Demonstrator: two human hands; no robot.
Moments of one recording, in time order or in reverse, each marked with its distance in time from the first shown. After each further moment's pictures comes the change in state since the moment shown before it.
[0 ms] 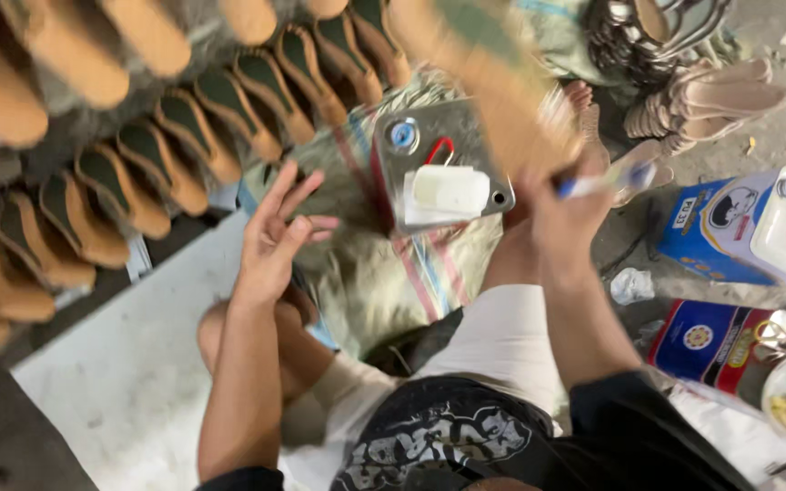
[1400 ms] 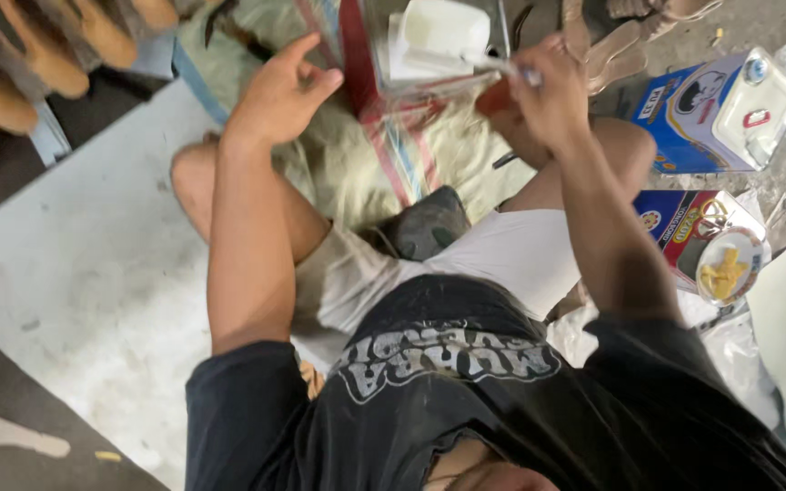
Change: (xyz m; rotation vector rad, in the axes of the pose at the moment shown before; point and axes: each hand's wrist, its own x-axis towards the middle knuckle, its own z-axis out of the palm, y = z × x) left_hand -0.002 -0.043 -0.003 0.835 -0.094 -0.084; right_hand -0.048 0.074 -0.069 -0.761 -0.574 -0.205
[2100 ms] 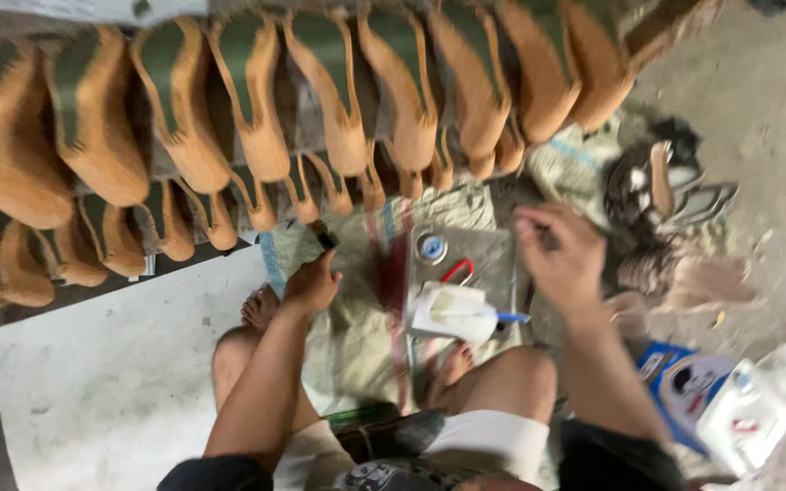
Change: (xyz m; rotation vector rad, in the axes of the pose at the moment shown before) left_hand 0.104 -0.093 0.009 0.332 0.062 -0.464; right_hand 0.265 -0.095 -0.074 0.201 0.128 -0.280
